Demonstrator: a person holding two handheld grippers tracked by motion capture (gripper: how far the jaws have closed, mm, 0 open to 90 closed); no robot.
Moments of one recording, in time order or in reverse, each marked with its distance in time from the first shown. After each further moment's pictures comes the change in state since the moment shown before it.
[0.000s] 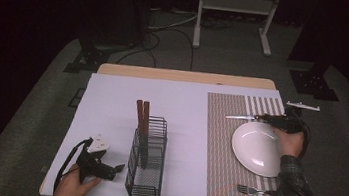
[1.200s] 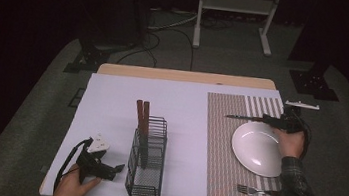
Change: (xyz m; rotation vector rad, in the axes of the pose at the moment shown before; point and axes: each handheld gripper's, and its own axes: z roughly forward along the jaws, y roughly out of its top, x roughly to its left) left arm 0.000 0.000 0.000 -0.001 0.000 0.001; right arm 0.013 0.003 -0.013 0.005 0.005 -0.046
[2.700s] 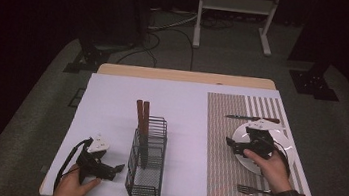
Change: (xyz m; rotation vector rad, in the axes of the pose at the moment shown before) left arm 0.000 0.000 0.000 0.004 0.000 0.001; right arm 0.125 -0.050 -0.055 -0.038 0.292 -0.348
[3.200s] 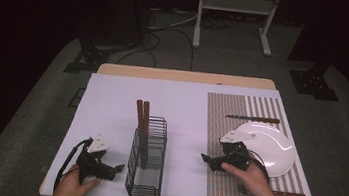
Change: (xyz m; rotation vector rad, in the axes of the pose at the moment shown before) left arm 0.000 0.000 0.000 -0.001 0.000 0.000; right arm 0.069 -0.006 0.020 0.062 0.167 -0.136
